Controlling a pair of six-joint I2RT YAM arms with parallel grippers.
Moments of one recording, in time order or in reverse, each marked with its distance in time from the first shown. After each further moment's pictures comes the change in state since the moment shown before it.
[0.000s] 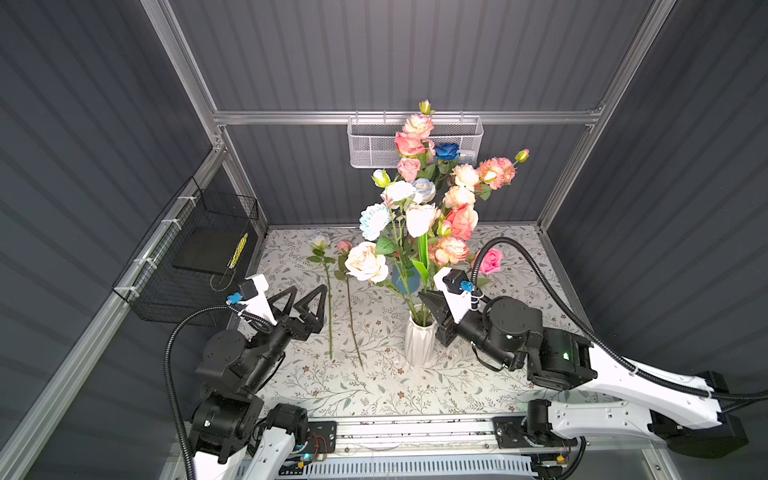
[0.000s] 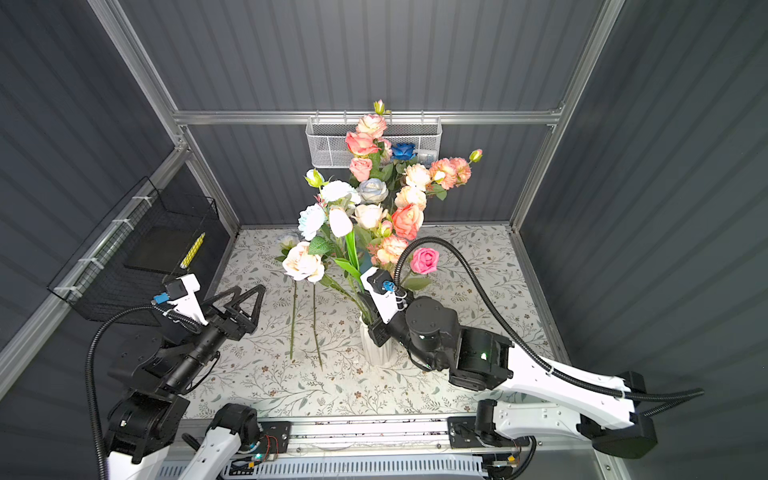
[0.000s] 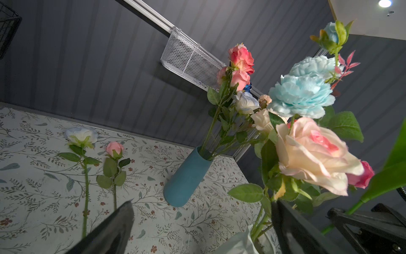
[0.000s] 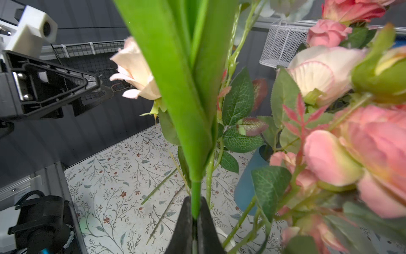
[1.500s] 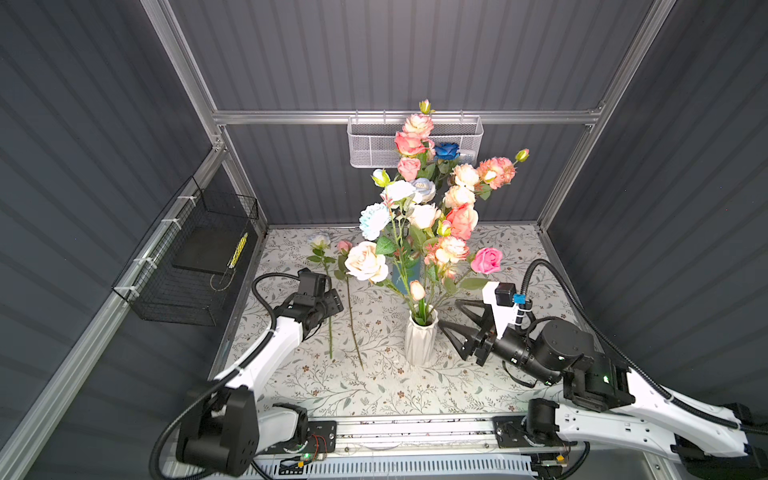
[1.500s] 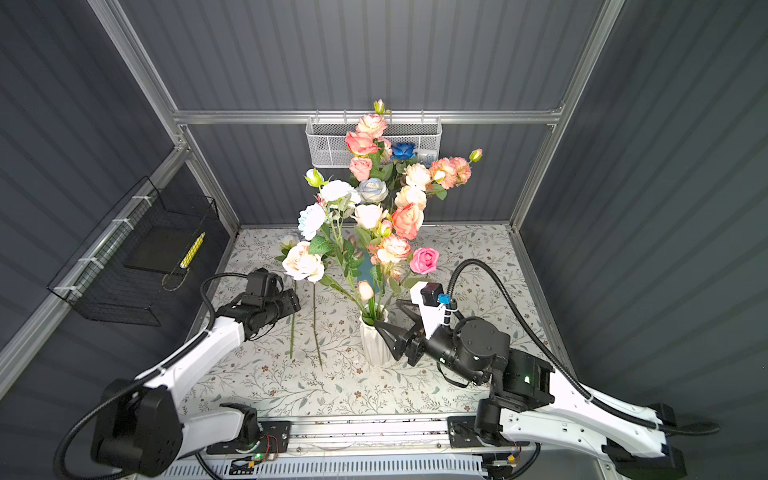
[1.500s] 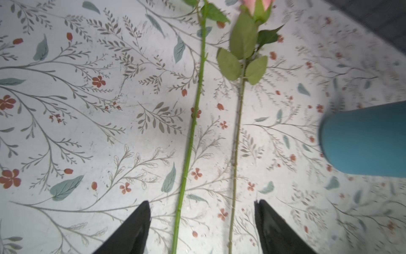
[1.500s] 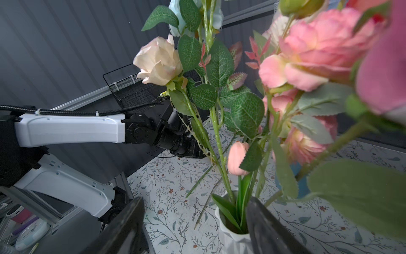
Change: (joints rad) left arm 0.000 0.910 -0.091 0.058 -0.333 -0.014; right arm -0.052 -0.339 -0.245 0.014 -0.217 0.266
